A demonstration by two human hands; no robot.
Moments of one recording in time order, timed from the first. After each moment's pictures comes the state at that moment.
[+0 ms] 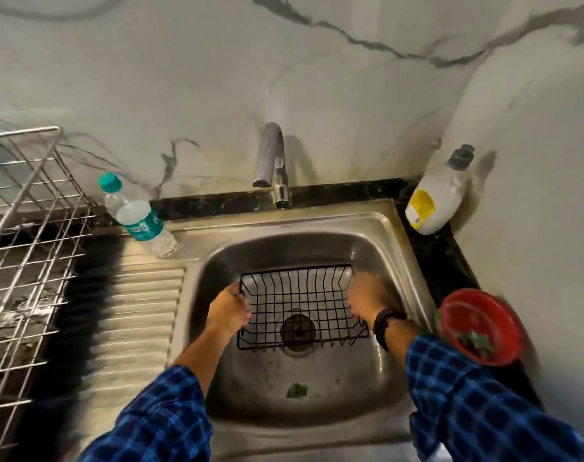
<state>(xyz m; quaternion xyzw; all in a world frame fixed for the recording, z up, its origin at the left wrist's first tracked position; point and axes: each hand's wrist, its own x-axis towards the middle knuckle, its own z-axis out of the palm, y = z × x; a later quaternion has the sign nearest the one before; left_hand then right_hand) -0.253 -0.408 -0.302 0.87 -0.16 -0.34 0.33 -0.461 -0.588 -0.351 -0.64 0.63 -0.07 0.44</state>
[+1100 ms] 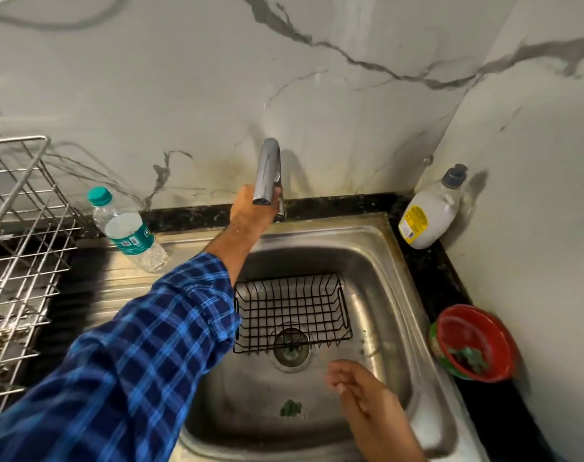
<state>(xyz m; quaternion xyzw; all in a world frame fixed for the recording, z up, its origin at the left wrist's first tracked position) -0.200 -0.575 -0.200 0.85 -0.33 -0.19 0.36 -0.539 -0.429 -0.236 -0.68 0.45 -0.14 0.56</state>
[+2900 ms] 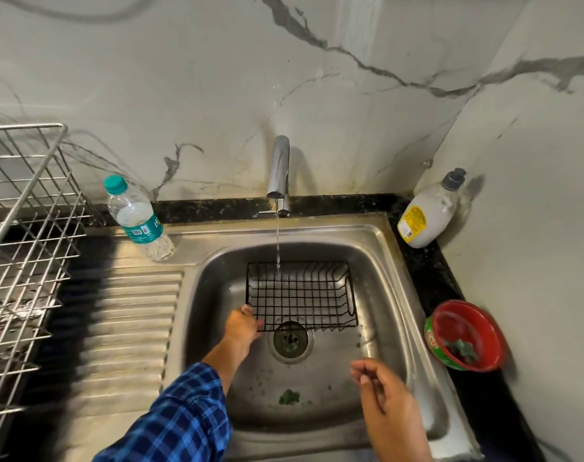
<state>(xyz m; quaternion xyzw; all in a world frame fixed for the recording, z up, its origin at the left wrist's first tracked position) -0.272 -0.417 -0.359 0.75 0.05 -0.44 0.49 -0.553 -0.414 -0.242 -0.69 0.53 -0.21 0.44</state>
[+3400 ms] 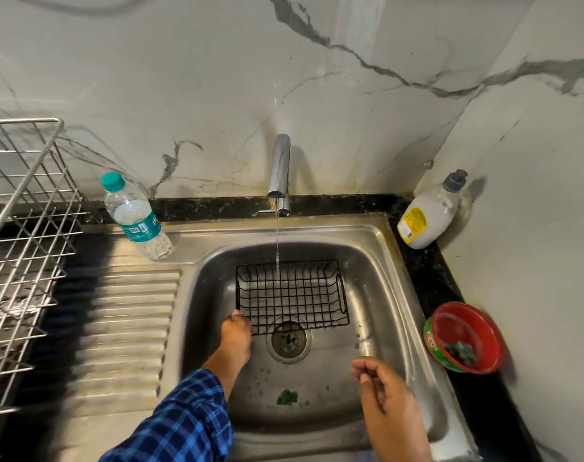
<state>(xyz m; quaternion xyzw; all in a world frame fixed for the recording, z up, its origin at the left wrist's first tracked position) -0.280 -0.413 -0.349 0.69 0.17 -0.42 0.56 -0.553 -0.416 -0.236 -0.71 0.52 -0.23 0.42</state>
